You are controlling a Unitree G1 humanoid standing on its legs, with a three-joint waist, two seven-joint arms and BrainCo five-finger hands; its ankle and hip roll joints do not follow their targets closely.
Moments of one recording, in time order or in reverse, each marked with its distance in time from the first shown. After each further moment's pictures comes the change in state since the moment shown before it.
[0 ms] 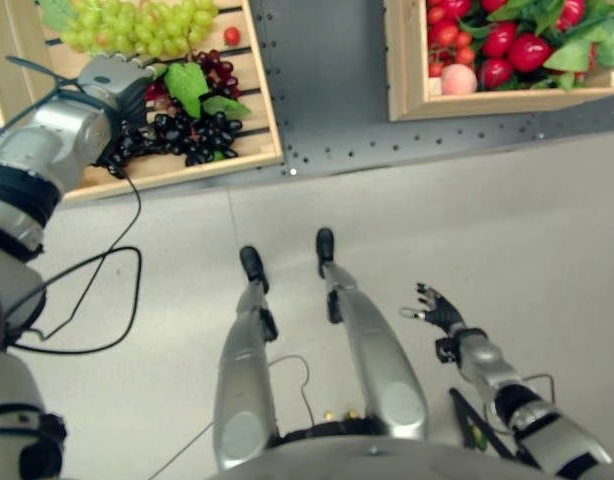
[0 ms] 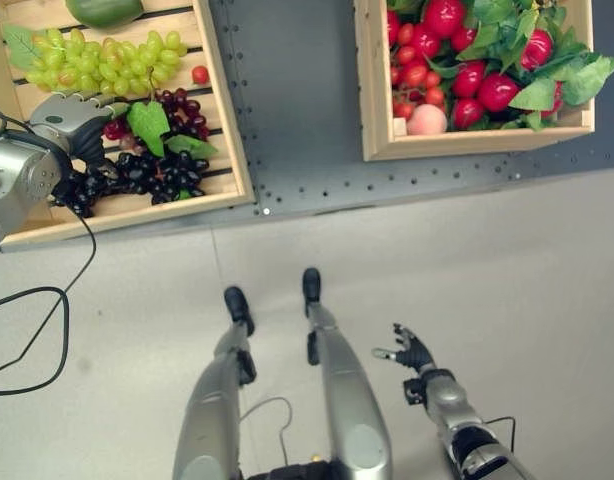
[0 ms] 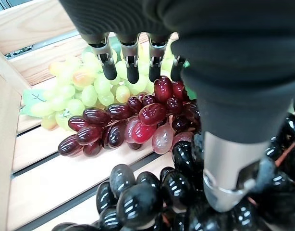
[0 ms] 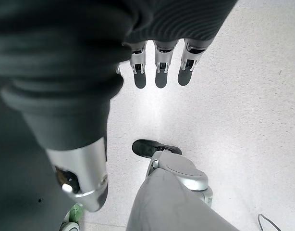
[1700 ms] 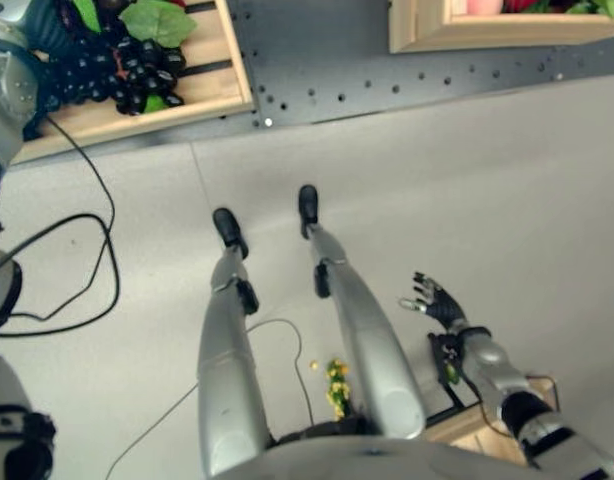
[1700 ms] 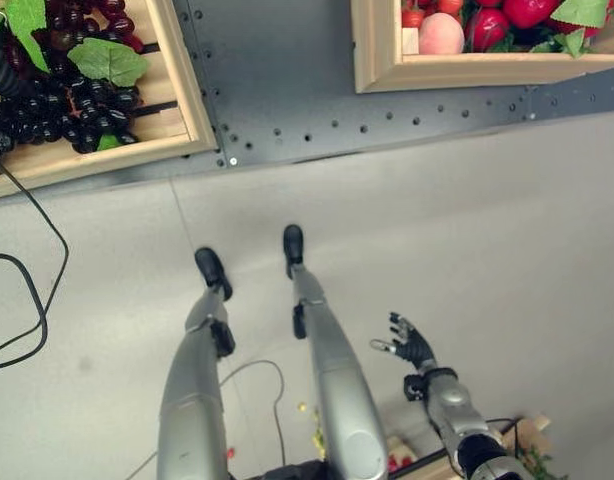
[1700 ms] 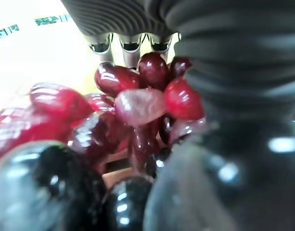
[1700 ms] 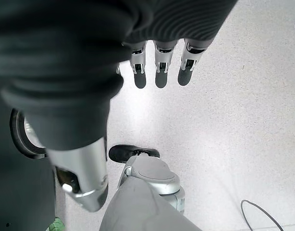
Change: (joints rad) left arm -0.081 0.044 0.194 0.131 -0.041 0.012 0.117; right arm 0.068 -0.029 -0.008 -0.145 0.081 -0.025 0.029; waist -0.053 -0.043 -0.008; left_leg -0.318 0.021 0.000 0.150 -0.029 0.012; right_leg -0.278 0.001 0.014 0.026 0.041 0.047
